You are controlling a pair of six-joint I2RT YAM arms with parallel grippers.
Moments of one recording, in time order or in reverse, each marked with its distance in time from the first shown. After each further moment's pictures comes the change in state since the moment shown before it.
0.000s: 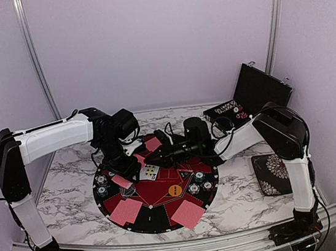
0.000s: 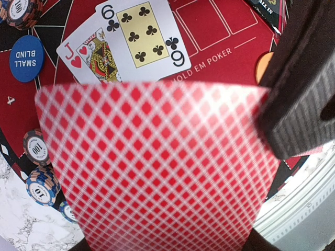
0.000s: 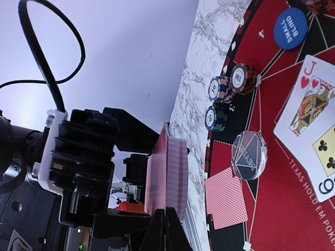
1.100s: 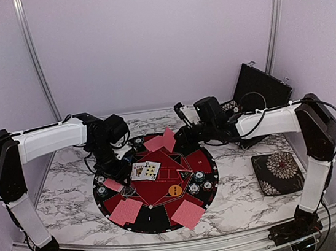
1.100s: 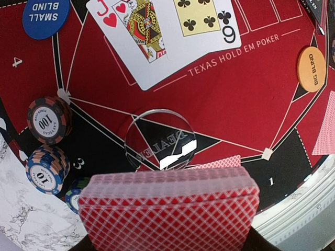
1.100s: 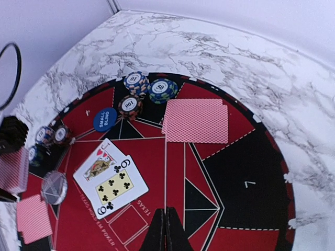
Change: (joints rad) left arm 0.072 -0.037 -0.115 0.027 0.001 -0.005; right arm -0.077 -0.303 0.004 -0.674 0.687 -1.004
